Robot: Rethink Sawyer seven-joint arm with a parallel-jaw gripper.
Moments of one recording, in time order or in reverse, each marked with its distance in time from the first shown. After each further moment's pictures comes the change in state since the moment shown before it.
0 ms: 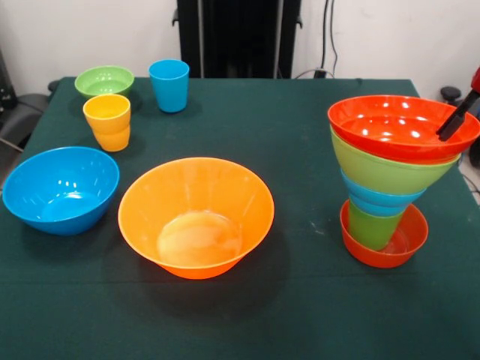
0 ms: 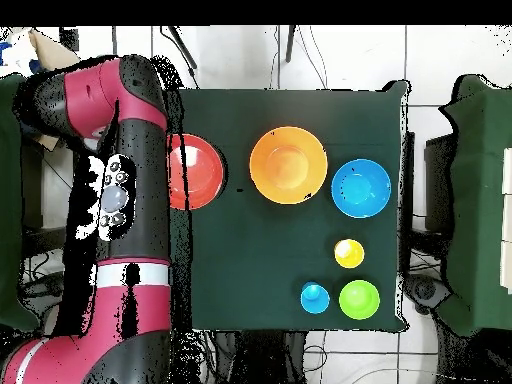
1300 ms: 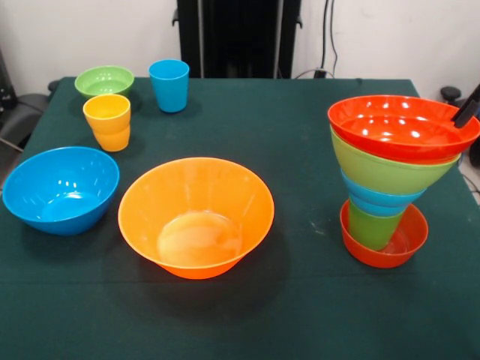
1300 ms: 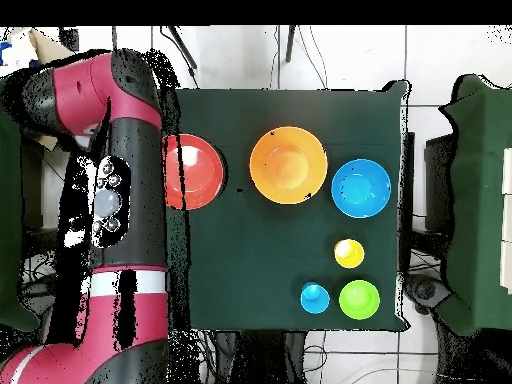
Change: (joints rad) arm 0.003 -0.039 0.007 0.005 0.000 0.000 0.000
